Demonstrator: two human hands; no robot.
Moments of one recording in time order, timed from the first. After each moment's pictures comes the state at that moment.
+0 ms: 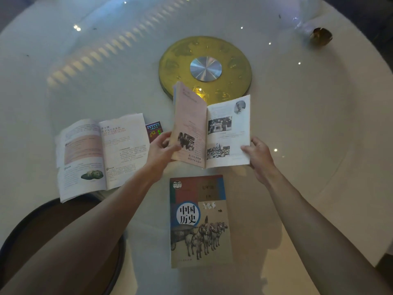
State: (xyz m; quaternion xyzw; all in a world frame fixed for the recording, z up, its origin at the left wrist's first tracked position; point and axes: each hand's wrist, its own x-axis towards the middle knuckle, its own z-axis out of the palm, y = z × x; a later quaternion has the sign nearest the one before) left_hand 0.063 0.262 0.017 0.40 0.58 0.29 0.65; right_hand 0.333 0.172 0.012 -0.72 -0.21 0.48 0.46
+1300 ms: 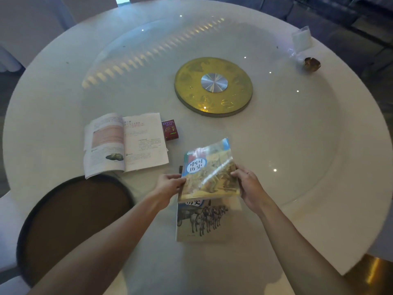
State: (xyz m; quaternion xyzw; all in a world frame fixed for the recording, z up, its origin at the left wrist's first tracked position) left_hand 0.008 0.130 -0.006 0.28 0.63 0.21 0.69; right_hand 0.251 0.056 0.042 -0.61 -0.17 0.62 0.46
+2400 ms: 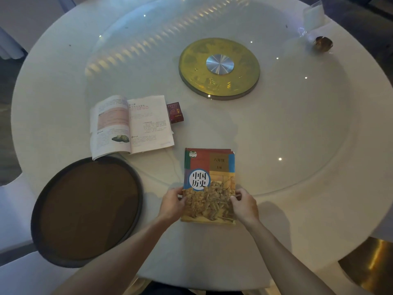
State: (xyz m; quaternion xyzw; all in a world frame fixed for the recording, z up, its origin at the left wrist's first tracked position) left_hand -0.019 0.024 -0.048 0.56 0.64 0.10 0.51; right_hand 0.213 -0.044 -0.062 -0.85 -0.32 0.36 0.19
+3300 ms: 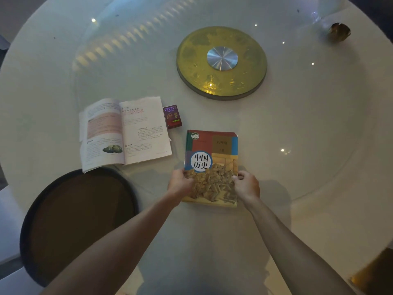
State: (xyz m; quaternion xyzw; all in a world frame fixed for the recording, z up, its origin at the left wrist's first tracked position) left_hand 0.033 0.133 -0.033 0.44 0.68 0.09 0.58; right_hand 0.240 0.070 -0.060 -0.88 -0.28 0.35 0.17
